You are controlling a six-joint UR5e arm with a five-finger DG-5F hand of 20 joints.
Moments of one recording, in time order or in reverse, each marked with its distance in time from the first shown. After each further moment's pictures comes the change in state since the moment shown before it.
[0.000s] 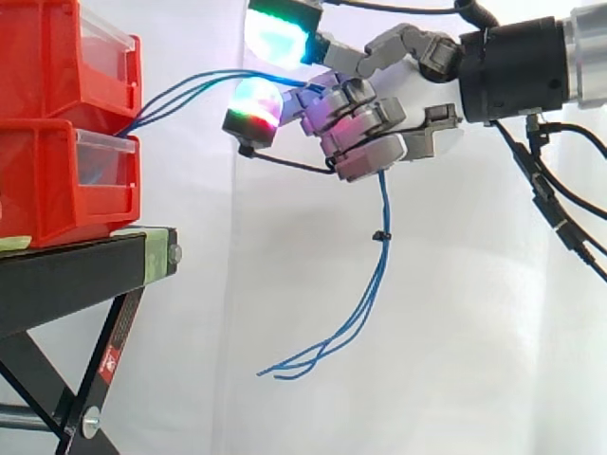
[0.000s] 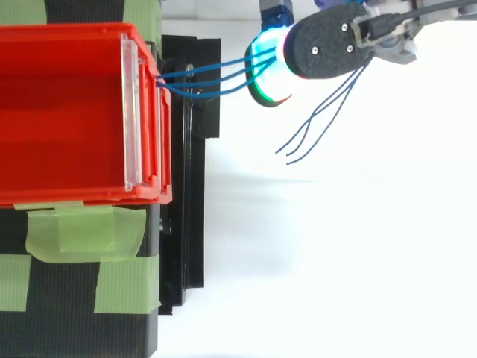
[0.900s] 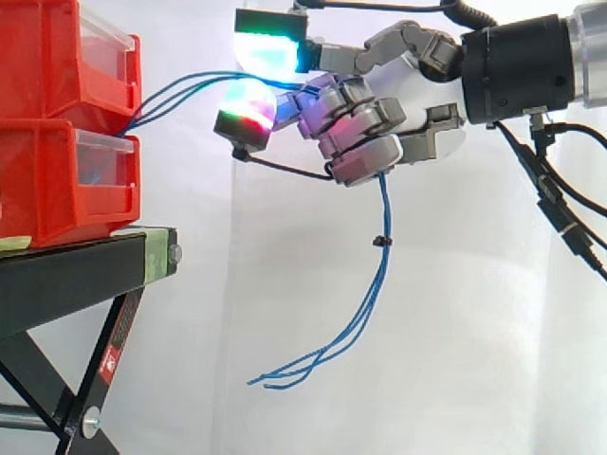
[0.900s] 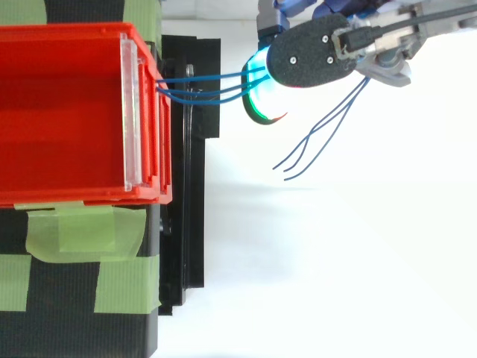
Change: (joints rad) arm 0.015 0.002 0.000 -0.023 -0.006 0.055
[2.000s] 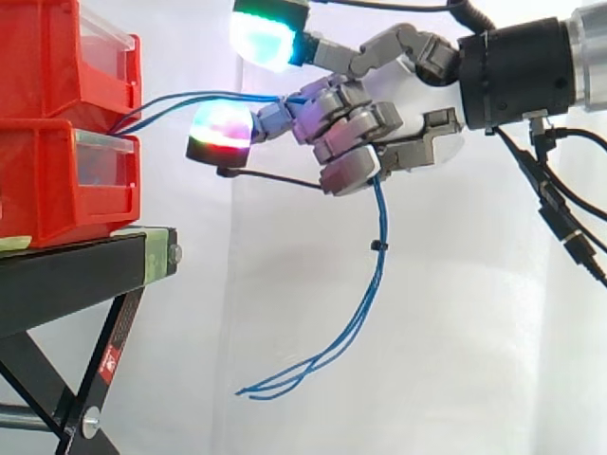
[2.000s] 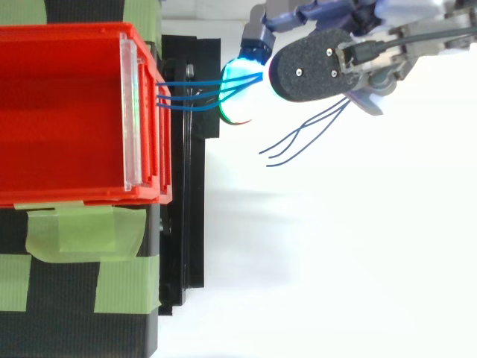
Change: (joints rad) arm 0.016 -0.006 0.001 -0.009 0.000 0.038
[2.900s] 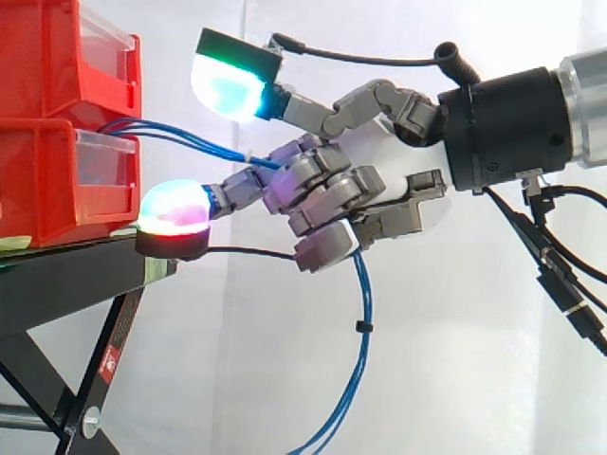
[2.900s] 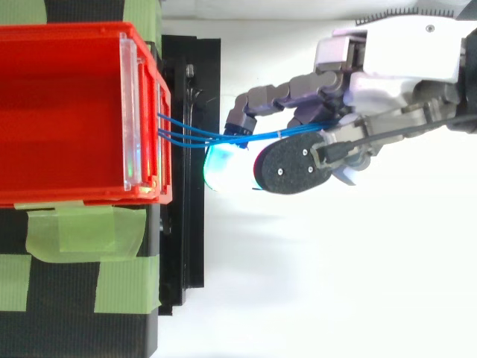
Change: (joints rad) arm 0.066 -0.064 -0.014 0.009 0.001 0.058
